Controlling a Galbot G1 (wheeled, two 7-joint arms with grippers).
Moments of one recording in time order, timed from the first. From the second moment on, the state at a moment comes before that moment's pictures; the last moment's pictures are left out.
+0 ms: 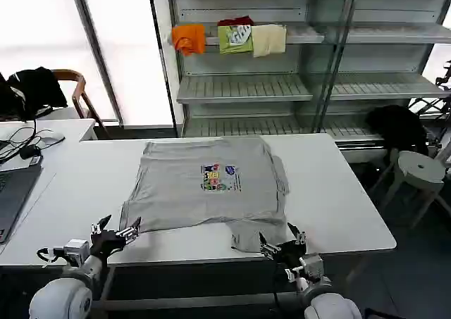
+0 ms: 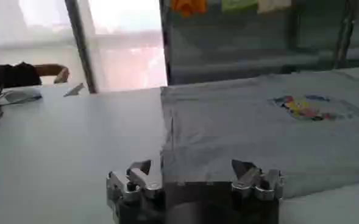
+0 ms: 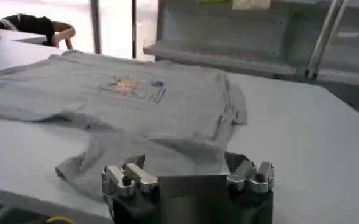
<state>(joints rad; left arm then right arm) 1.38 -1.22 -0.71 -2.01 -0.27 0.57 0.08 -1.43 1.46 0.41 2.12 -0.07 -0.58 -0.12</state>
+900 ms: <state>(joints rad) 1.39 -1.23 -0.71 -1.97 -0.26 0.57 0.10 -1.43 1.48 0.40 2.10 -0.03 -0.57 -0.11</state>
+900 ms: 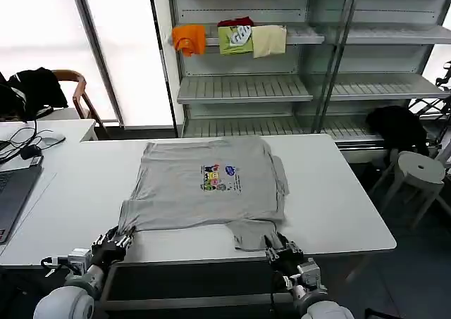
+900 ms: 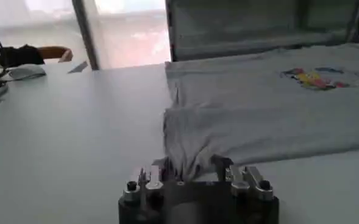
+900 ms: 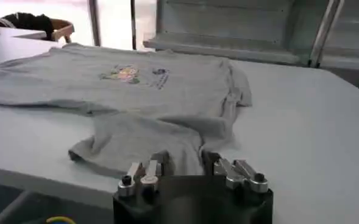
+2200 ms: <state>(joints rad) 1.01 -1.27 -0.70 -1.78 -0.43 0.57 0.14 -0.79 1.61 0.39 1.63 0.02 -0.48 -0.07</state>
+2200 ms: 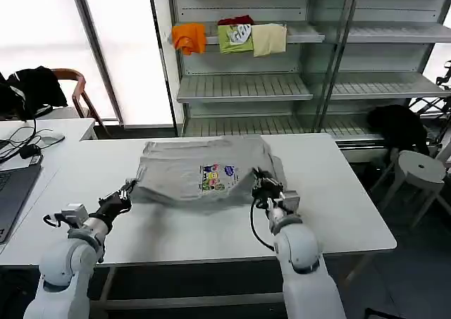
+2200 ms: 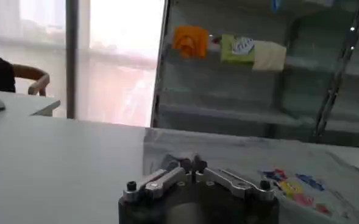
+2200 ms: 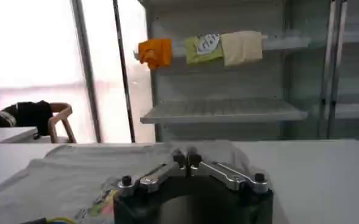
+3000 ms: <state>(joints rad) 0.82 -1.29 -0.65 -1.53 -0.35 0.53 0.13 -0.63 1.61 0.45 1.35 0.01 -0.37 -0.06</state>
